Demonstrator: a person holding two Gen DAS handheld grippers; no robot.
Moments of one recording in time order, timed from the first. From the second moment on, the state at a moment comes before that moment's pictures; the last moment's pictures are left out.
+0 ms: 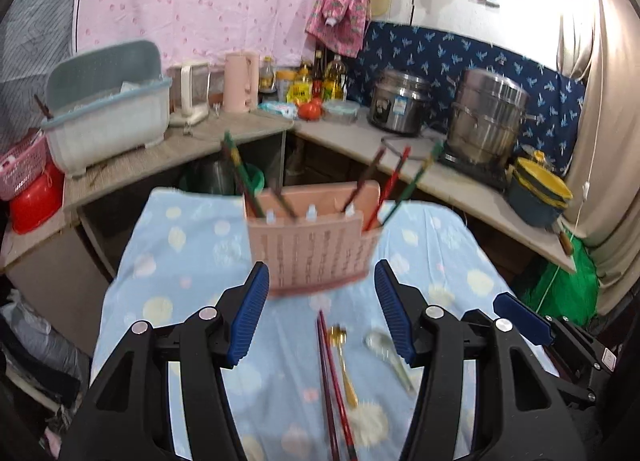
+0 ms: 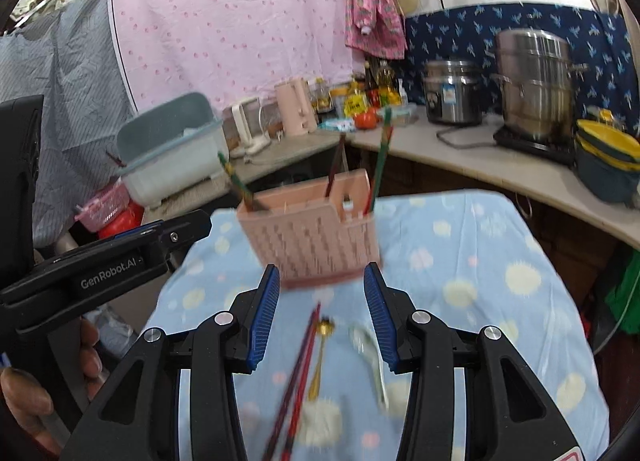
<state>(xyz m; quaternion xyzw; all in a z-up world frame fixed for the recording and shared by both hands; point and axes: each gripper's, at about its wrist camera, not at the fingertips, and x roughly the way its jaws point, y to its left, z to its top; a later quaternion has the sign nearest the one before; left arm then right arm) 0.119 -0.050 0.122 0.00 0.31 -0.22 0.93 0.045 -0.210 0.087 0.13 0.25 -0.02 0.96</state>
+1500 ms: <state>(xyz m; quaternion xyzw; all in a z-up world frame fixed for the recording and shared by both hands) 0.040 -0.016 -0.039 0.00 0.48 -0.18 0.86 0.019 -0.157 -0.066 0.08 0.43 -0.01 0.90</state>
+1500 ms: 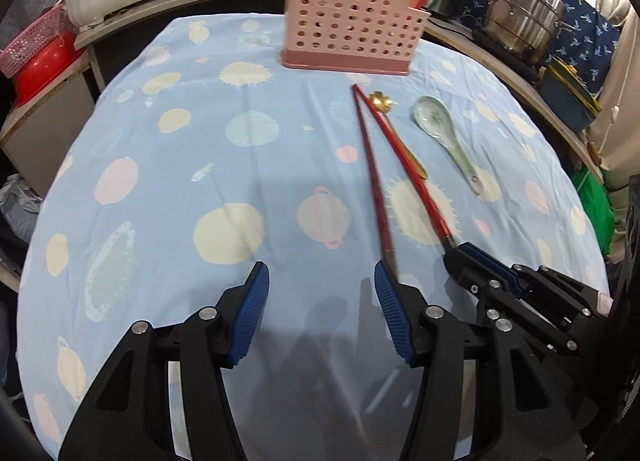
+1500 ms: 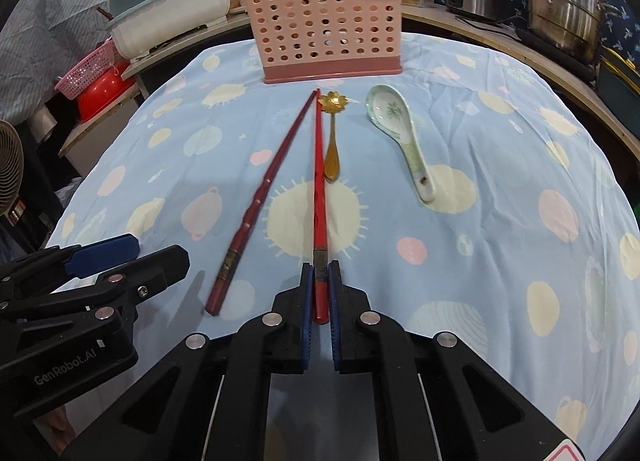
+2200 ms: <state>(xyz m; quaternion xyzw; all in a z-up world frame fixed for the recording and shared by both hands) 0.038 -0.050 -0.050 0.04 0.48 -0.21 0.85 -0.006 -0.176 -0.058 0.09 0.42 -0.02 0.90</state>
